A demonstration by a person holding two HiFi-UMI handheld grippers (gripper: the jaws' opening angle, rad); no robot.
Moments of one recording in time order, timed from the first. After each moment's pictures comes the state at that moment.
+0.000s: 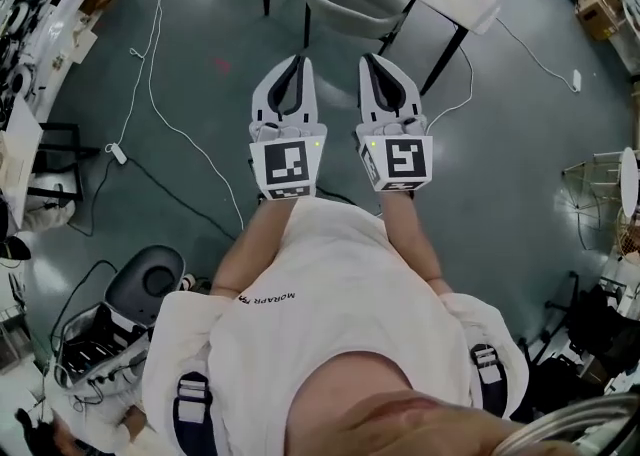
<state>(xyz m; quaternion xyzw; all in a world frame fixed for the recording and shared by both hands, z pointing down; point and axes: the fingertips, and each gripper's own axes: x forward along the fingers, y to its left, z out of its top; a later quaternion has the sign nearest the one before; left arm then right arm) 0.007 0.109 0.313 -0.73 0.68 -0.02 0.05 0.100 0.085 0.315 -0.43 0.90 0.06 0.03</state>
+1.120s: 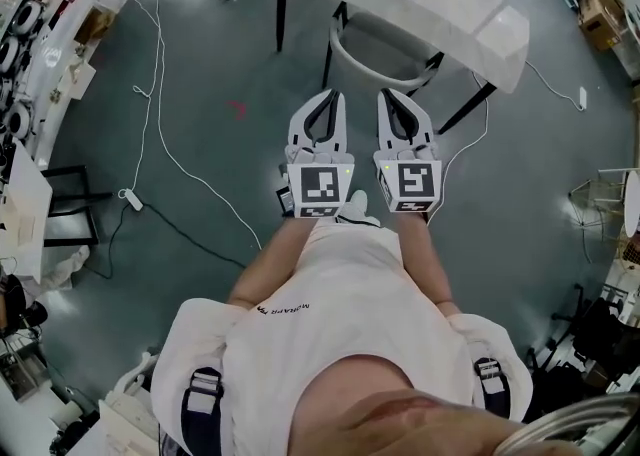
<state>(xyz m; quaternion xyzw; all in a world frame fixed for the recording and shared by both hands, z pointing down) -0.118 -0.096 0.352 -0.78 0.63 -0.06 0.02 -0.042 -0.114 0.353 -0.46 0.88 0.05 -0.07</state>
